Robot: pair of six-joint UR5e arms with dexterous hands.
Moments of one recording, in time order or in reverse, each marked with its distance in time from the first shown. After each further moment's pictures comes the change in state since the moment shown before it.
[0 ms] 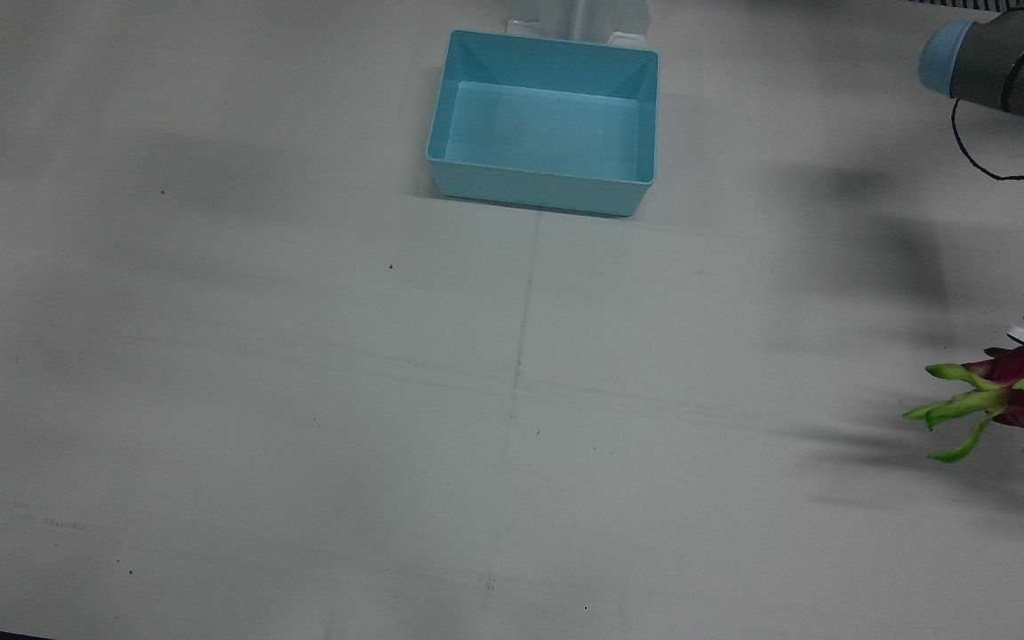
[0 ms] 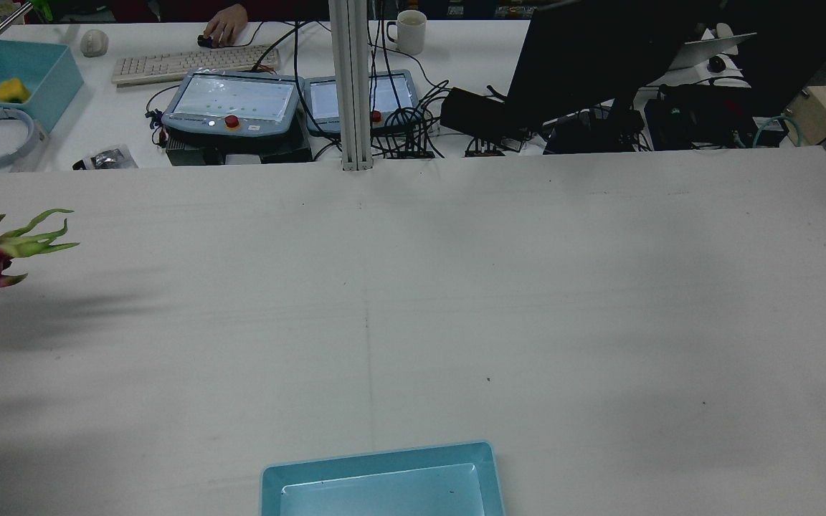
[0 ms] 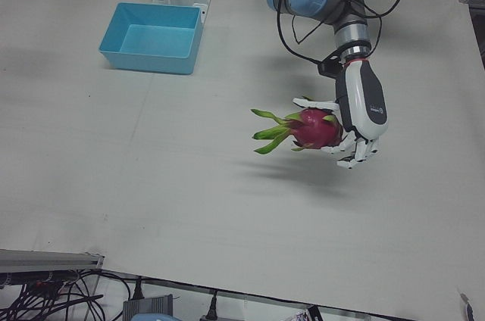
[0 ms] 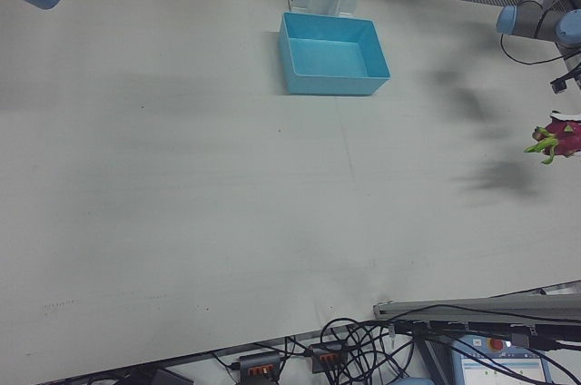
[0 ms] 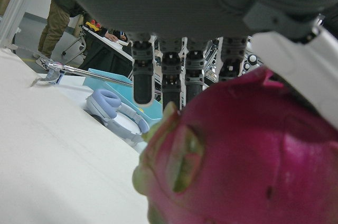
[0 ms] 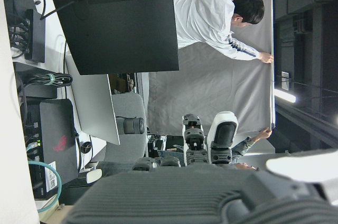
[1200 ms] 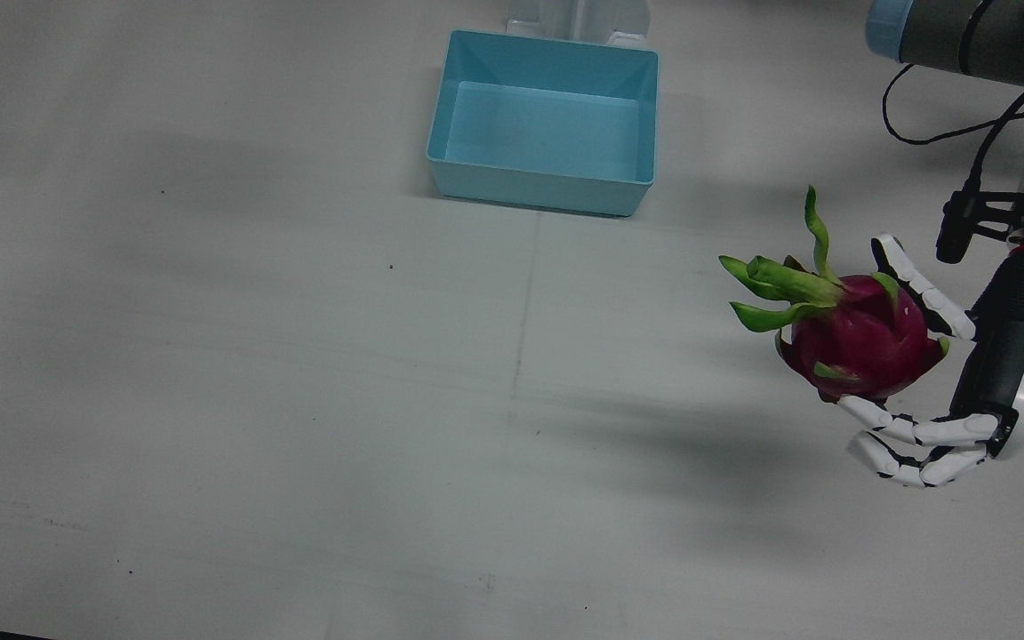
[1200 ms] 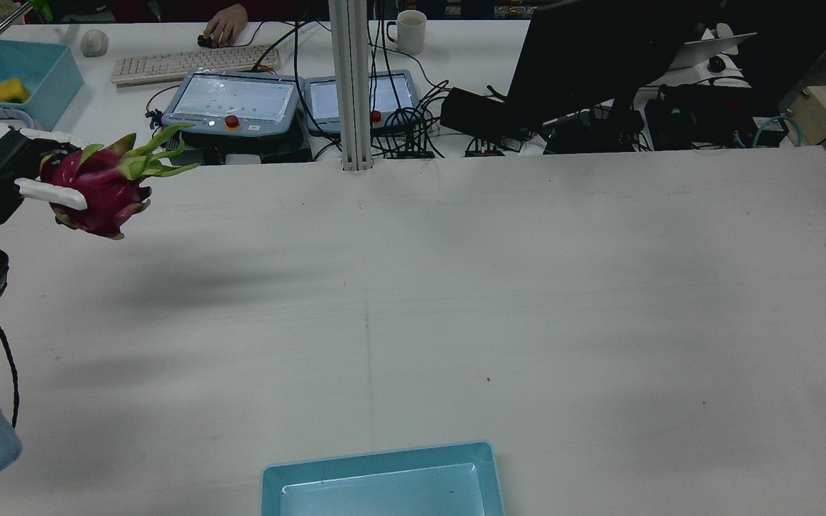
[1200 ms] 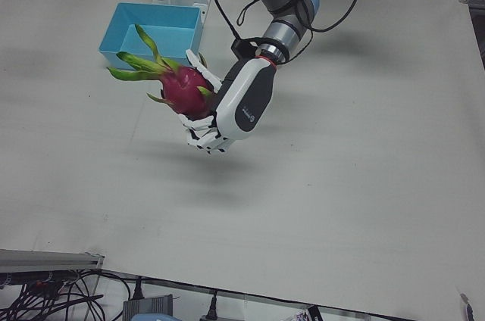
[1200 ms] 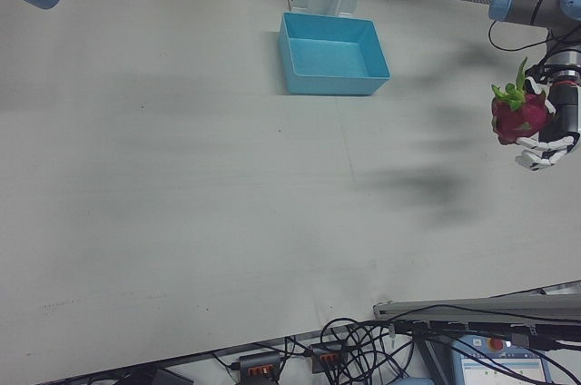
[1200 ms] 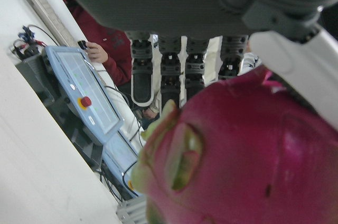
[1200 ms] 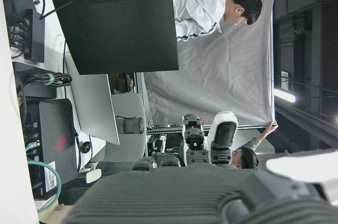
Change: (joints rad) left arm 0.007 -0.270 -0.025 -0.241 0.362 -0.148; right arm 0.001 0.000 0.001 0.000 0.000 0.000
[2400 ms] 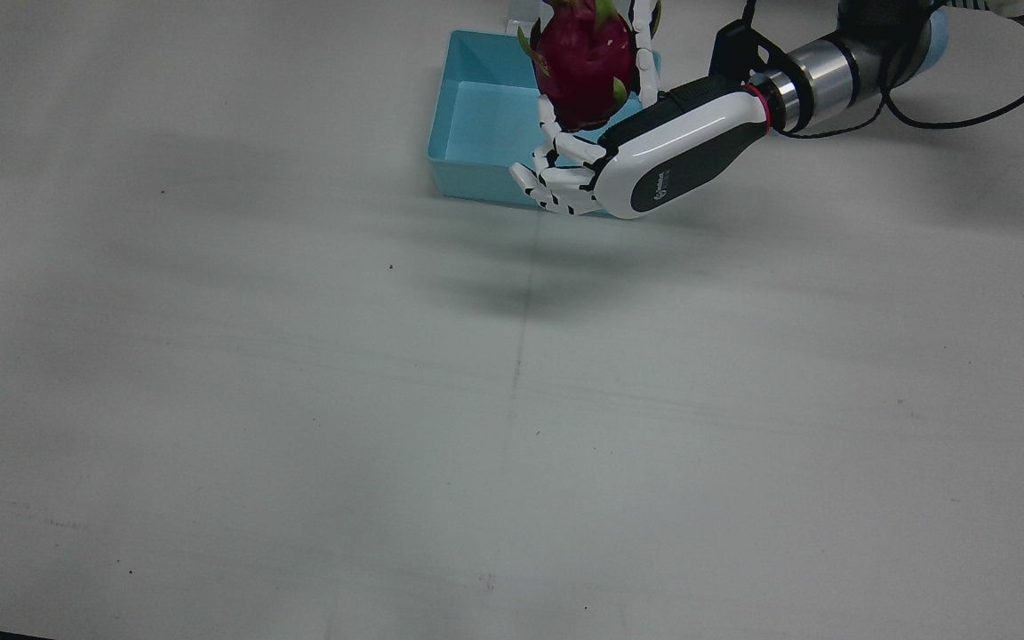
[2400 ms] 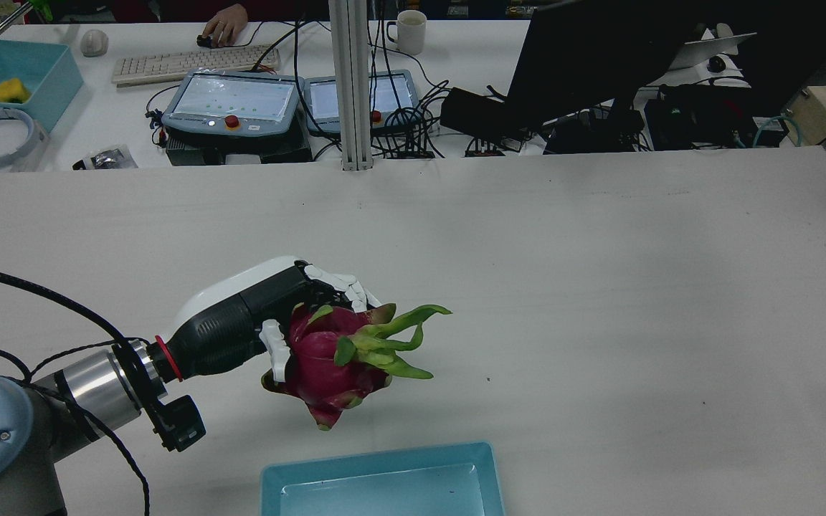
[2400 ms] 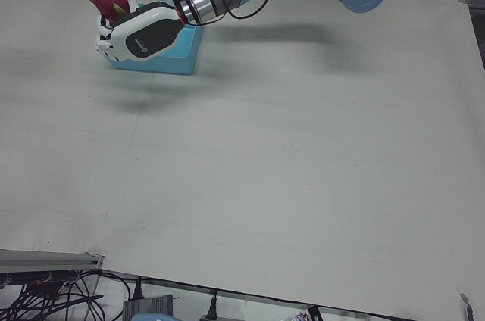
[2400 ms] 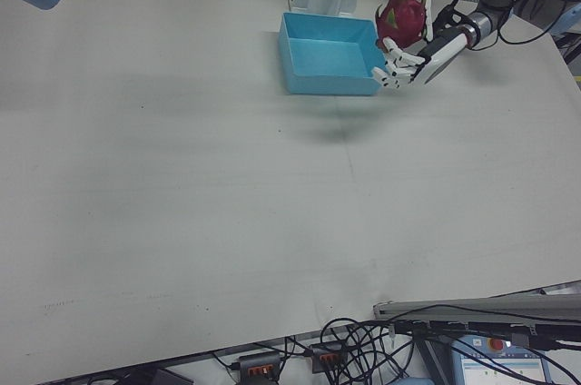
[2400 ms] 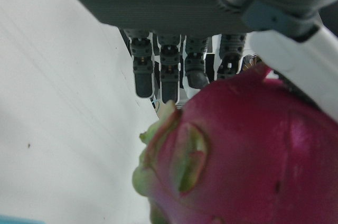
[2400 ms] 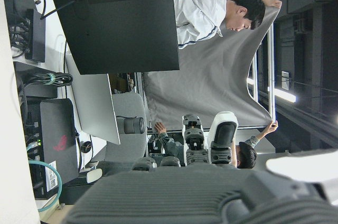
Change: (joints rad) left arm 0.395 -0.147 -0.118 -0.063 0.149 -0.050; right arm -0.001 0.000 -0.001 0.000 0.000 0.000
